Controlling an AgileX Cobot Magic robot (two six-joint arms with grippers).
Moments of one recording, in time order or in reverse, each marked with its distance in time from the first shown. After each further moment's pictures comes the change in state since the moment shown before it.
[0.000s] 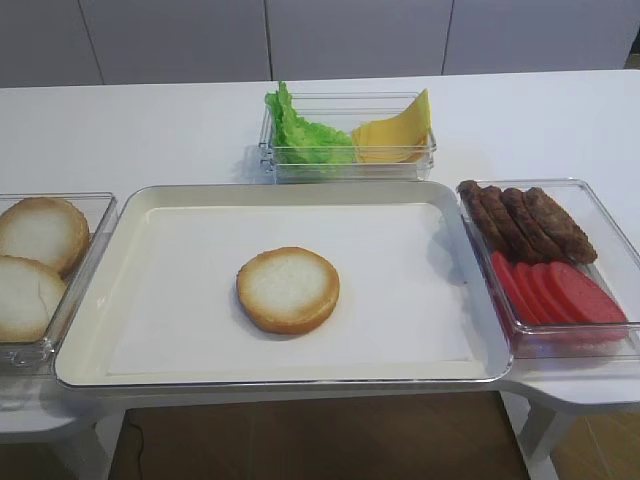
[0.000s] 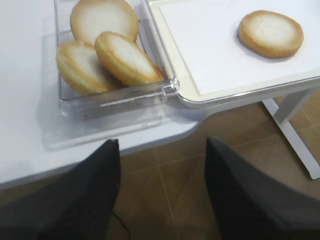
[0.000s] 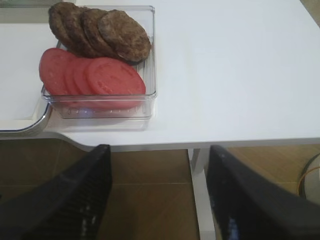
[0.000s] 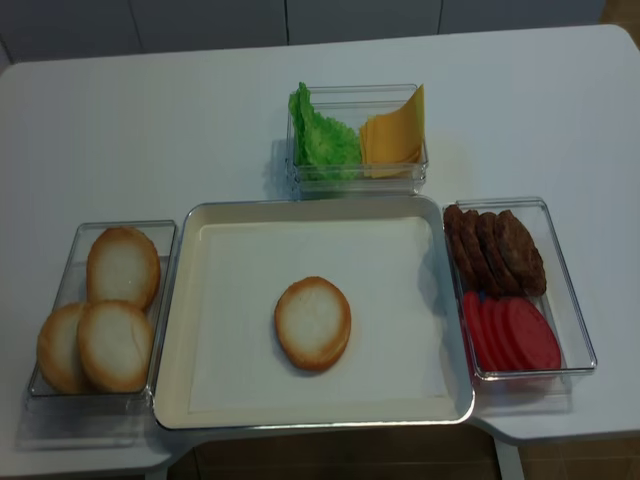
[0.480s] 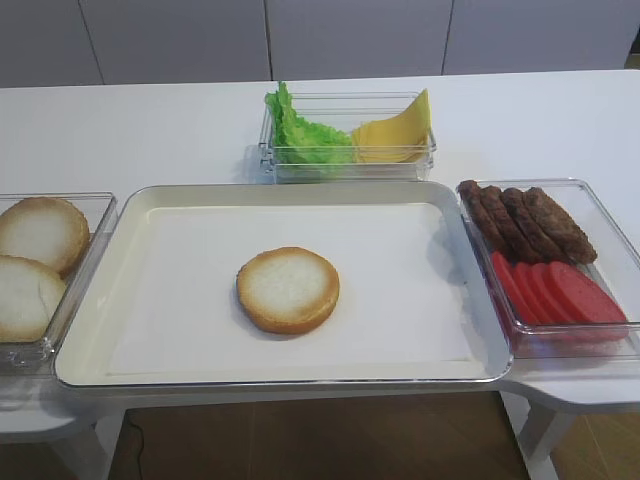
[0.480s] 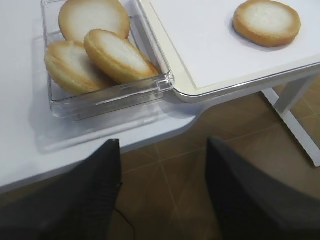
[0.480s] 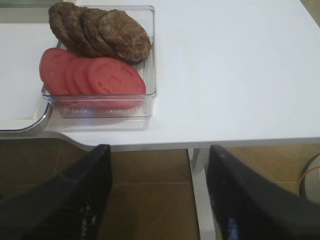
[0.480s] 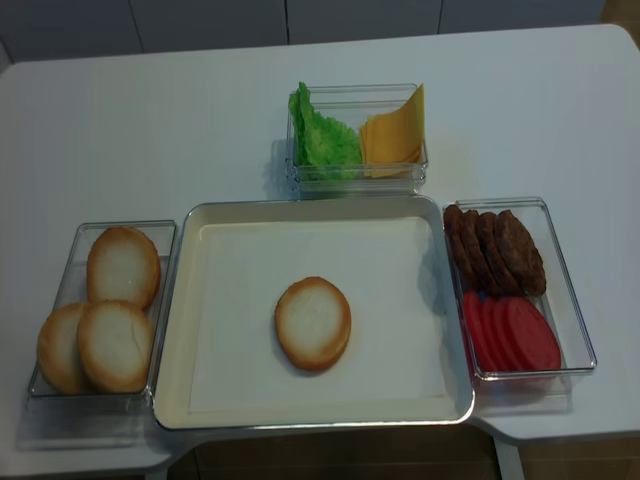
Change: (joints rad) left arm 0.000 0.000 0.037 -0.020 -0.037 0.070; right arm 0.000 0.000 0.000 0.000 0.000 0.000
